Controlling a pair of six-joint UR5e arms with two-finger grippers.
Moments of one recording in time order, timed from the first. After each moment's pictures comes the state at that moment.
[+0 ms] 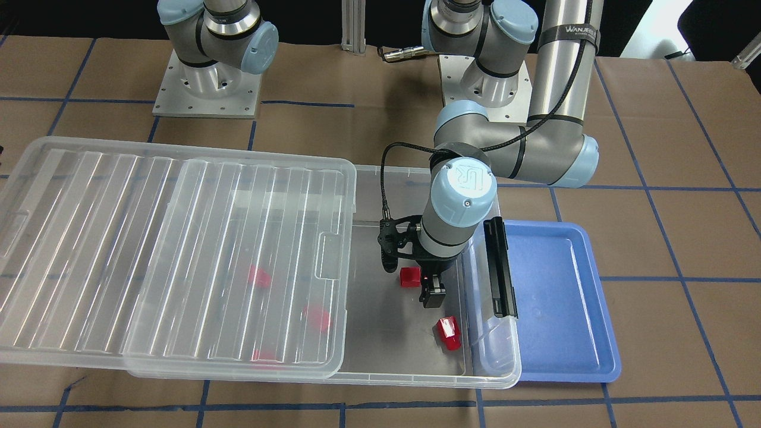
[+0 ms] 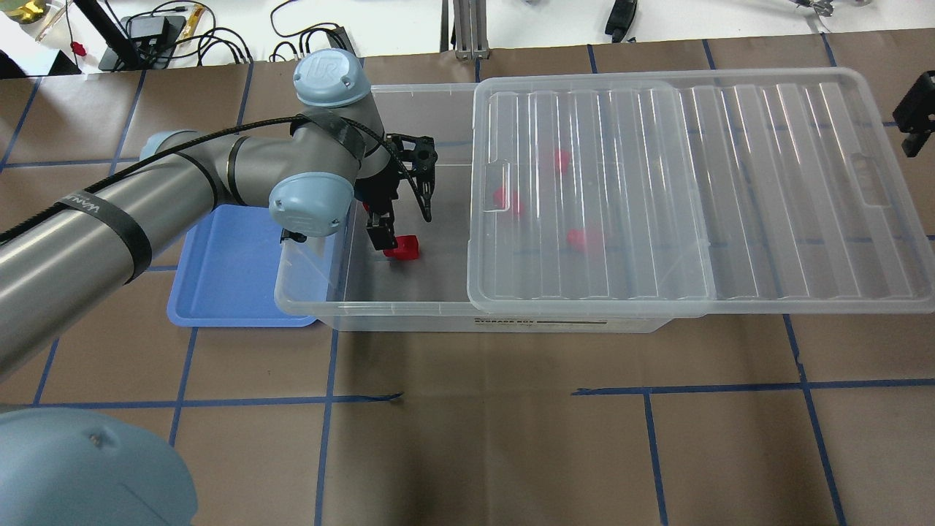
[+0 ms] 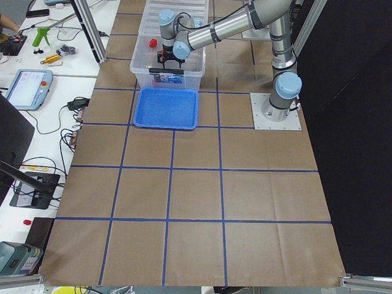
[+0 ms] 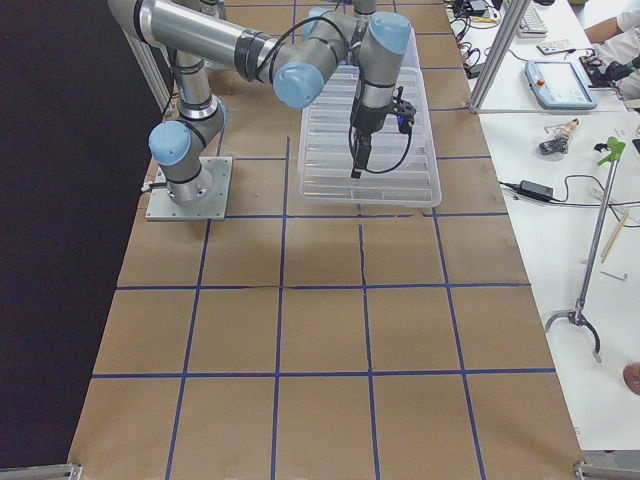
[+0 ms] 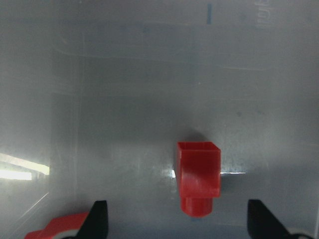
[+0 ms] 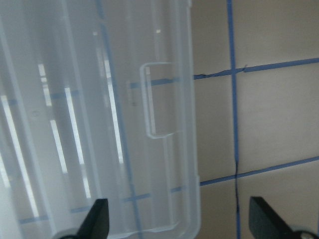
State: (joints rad) left arm -1.73 -2.03 -1.71 -0.99 1.55 1.37; right arm 1.17 -1.46 1.43 -1.49 -1.75 -0.25
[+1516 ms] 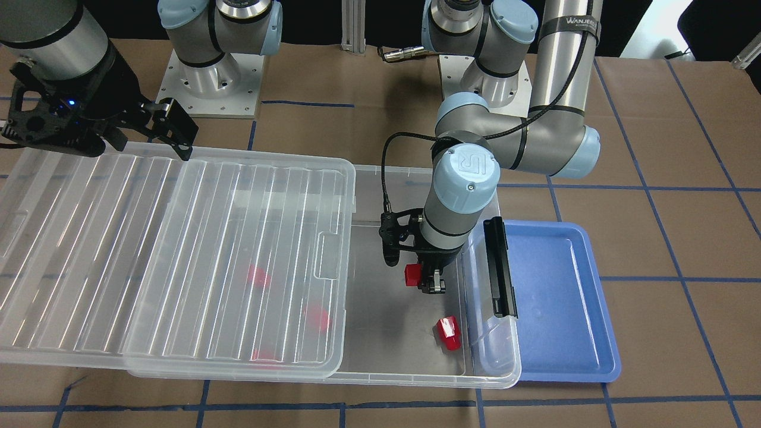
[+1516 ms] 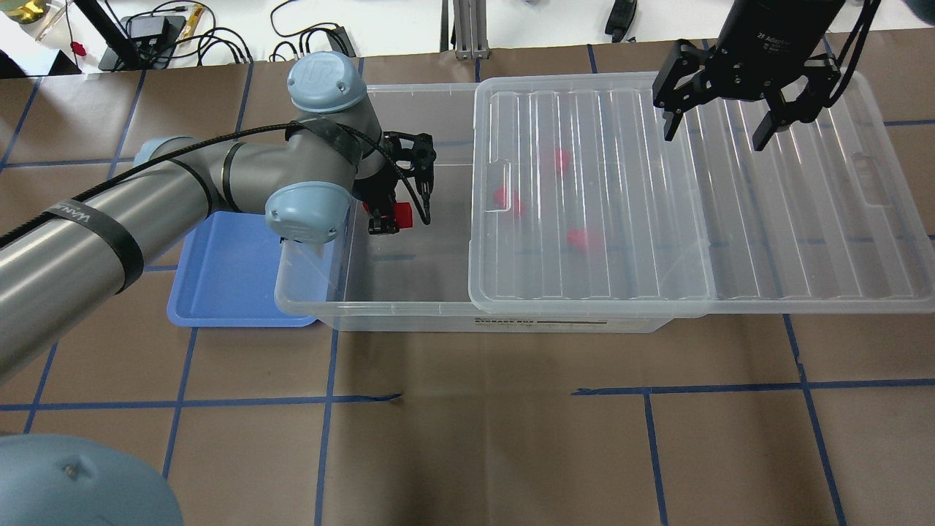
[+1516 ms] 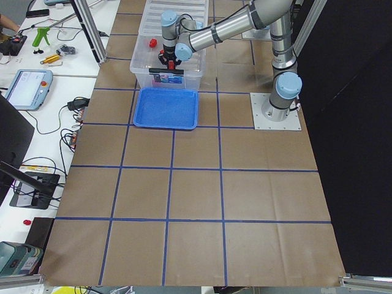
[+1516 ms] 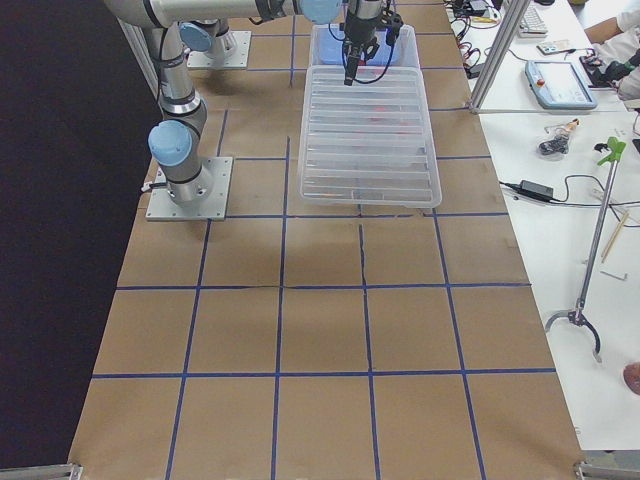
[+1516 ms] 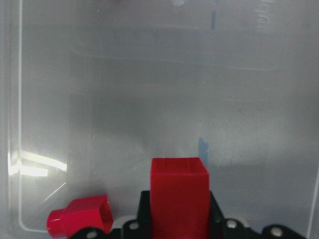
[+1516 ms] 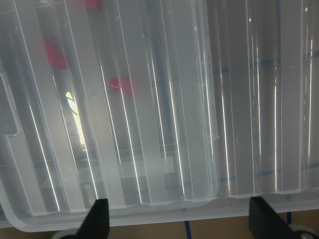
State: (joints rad) left arm -1.73 -1.93 -1.71 -1.02 1.55 1.37; right arm 1.52 -1.49 1.40 -1.38 -1.53 0.13
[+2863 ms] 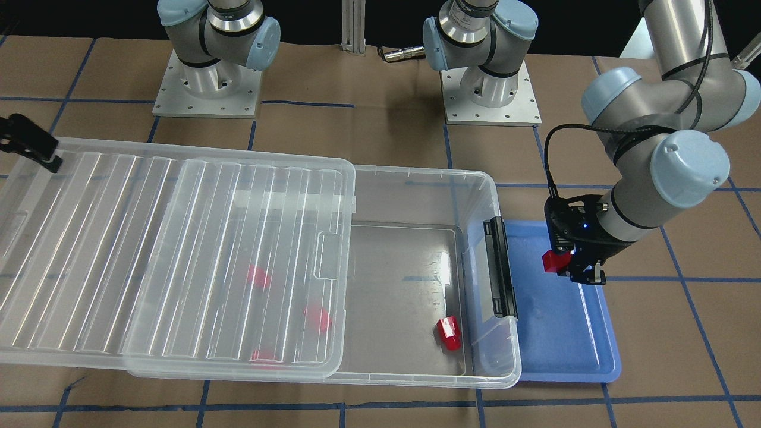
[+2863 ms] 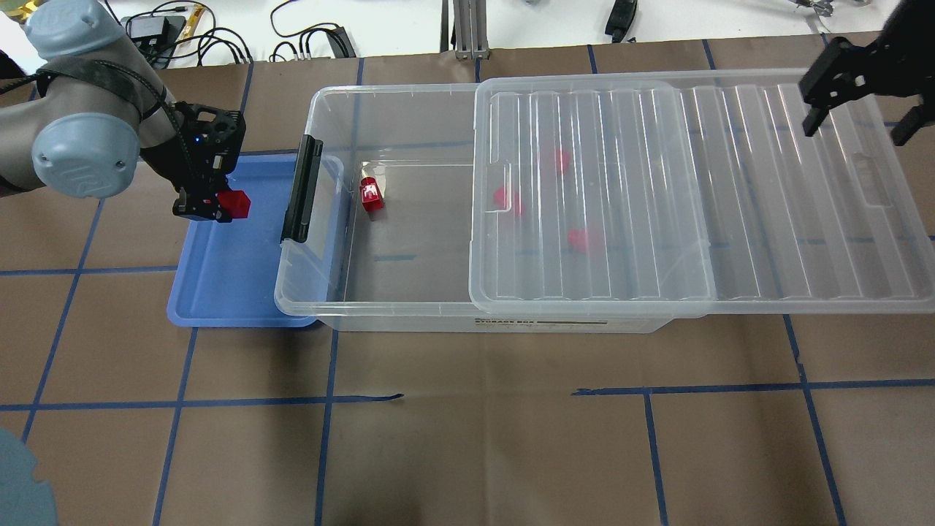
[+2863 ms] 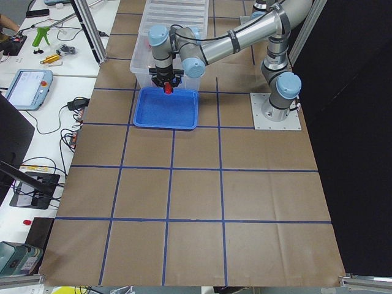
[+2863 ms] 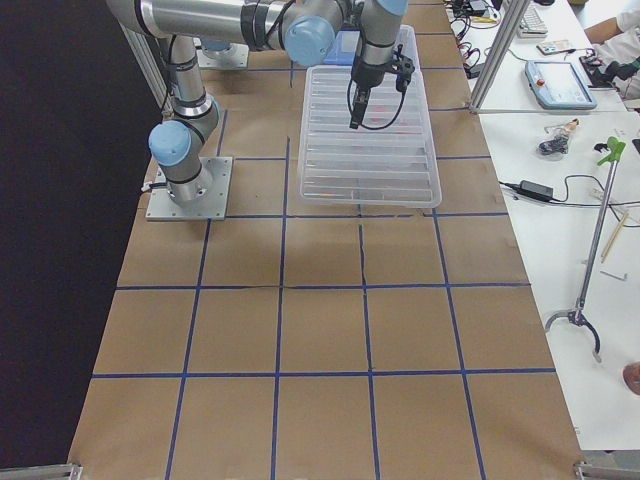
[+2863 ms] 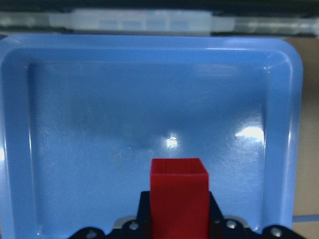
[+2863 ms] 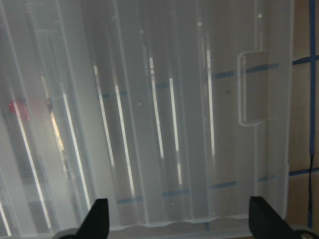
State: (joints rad) left arm -1.33 -1.88 -1.71 -1.18 1.57 1.85; right arm 1.17 -1.45 1.41 -1.43 -1.61 -0.24
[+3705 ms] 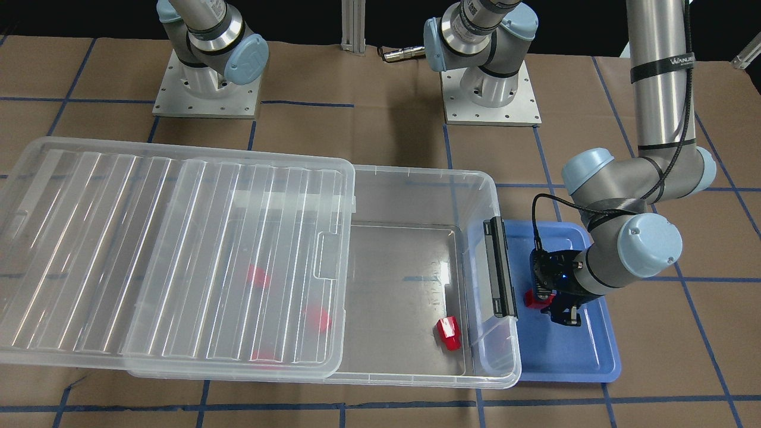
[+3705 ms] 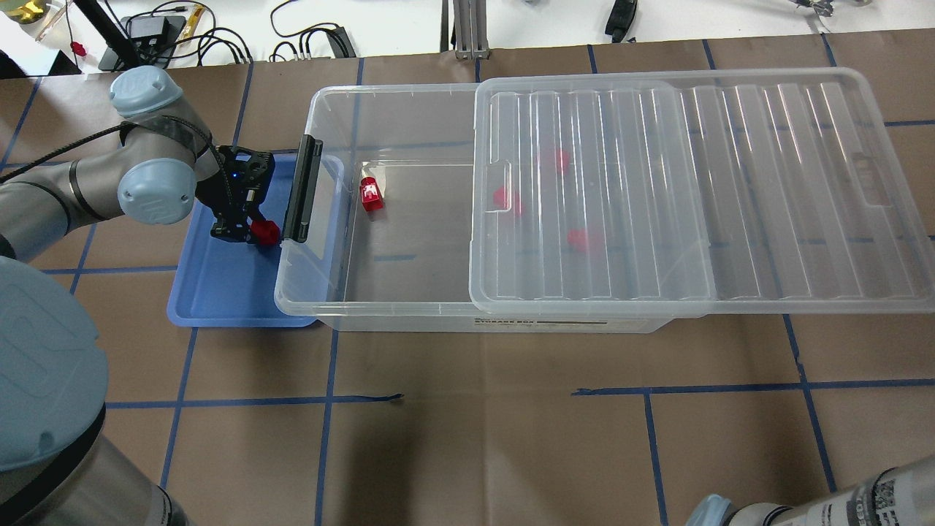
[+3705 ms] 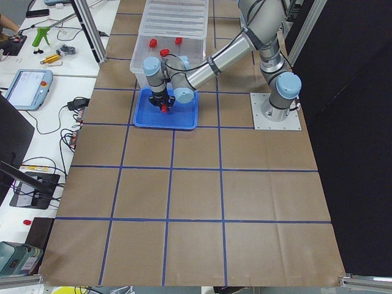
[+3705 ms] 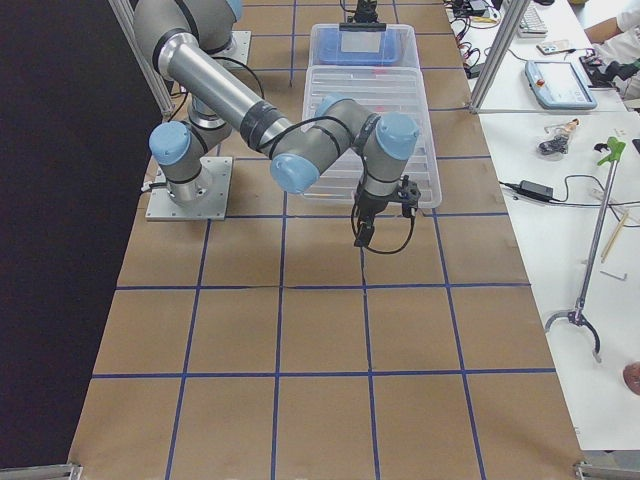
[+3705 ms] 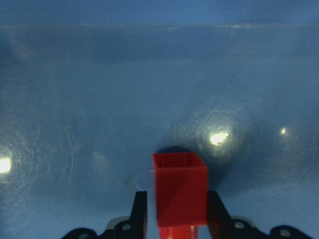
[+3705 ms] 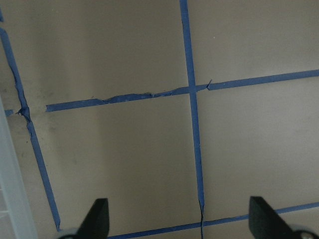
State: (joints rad) left arm -1.32 -2.07 -1.72 -1.00 1.57 1.88; right arm 0.88 -1.28 1.52 -1.76 -1.70 -0.56
